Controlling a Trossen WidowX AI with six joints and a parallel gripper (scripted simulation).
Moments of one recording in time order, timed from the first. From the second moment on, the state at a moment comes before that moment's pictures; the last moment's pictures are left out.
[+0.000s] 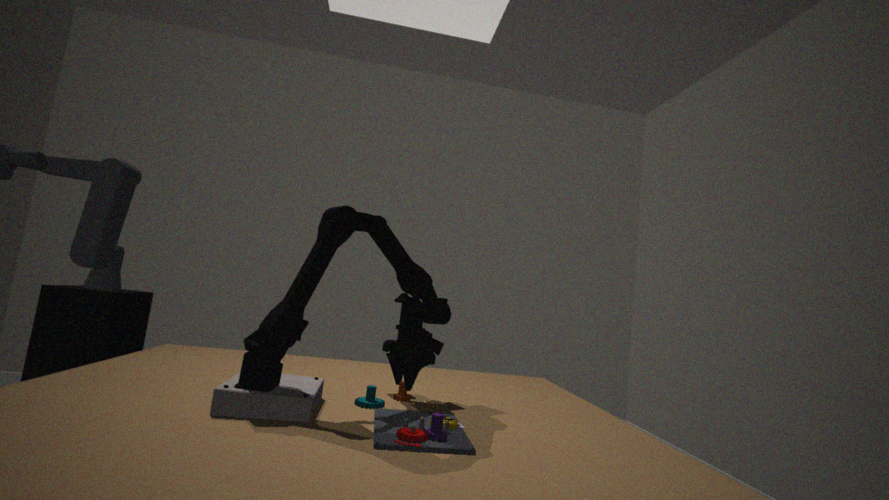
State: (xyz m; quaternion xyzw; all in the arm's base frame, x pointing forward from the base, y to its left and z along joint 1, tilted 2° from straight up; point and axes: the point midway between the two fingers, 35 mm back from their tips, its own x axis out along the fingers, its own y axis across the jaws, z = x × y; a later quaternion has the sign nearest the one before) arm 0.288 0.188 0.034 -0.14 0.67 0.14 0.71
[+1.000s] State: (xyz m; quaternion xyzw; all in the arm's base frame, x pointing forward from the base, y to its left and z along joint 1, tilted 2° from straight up) arm 0.293 0.191 0.059 -0.14 0.67 0.14 0.71
